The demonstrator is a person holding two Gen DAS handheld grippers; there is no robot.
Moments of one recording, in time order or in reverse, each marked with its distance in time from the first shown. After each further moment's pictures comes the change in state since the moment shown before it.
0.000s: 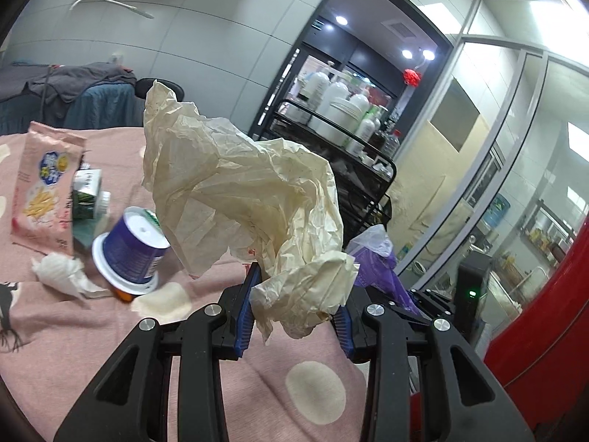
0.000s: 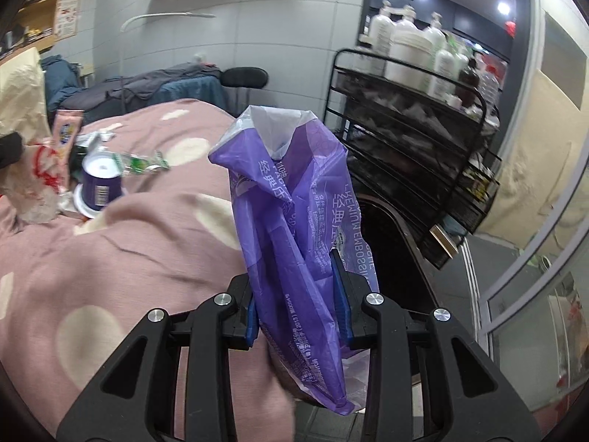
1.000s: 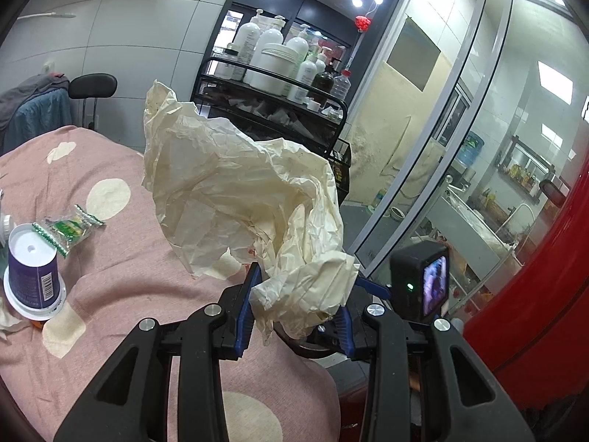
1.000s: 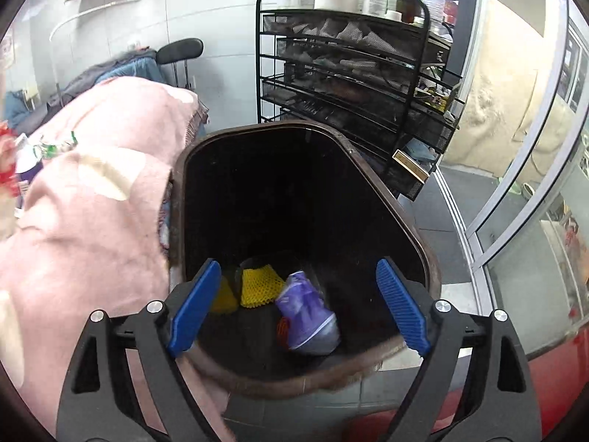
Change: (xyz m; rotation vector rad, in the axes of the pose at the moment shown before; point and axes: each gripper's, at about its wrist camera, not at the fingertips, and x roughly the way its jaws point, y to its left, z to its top) left arm 0.073 -0.062 -0.006 0.172 0.166 -0.104; right arm 0.042 -0.064 -0.054 0.197 0.133 -0.078
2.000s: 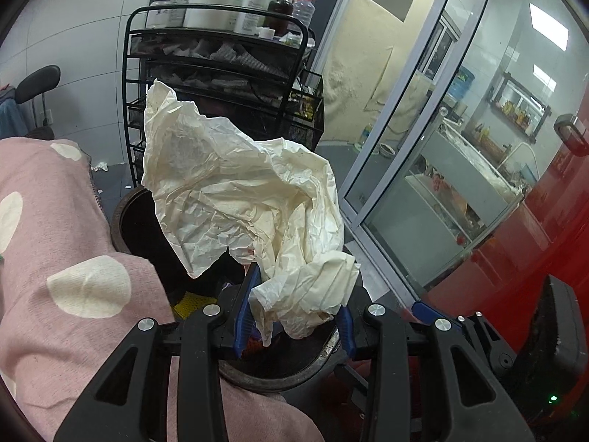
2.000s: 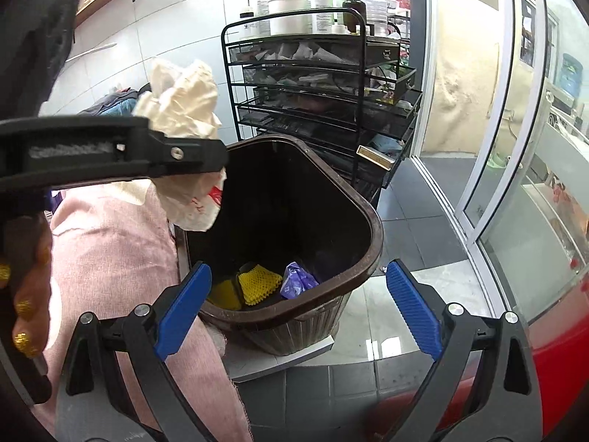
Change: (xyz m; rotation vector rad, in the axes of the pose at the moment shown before) left arm 0.115 -0.050 0.003 0.133 0.246 -0.034; right arm -0.062 -0.033 -0.036 0.159 -0.074 -0.010
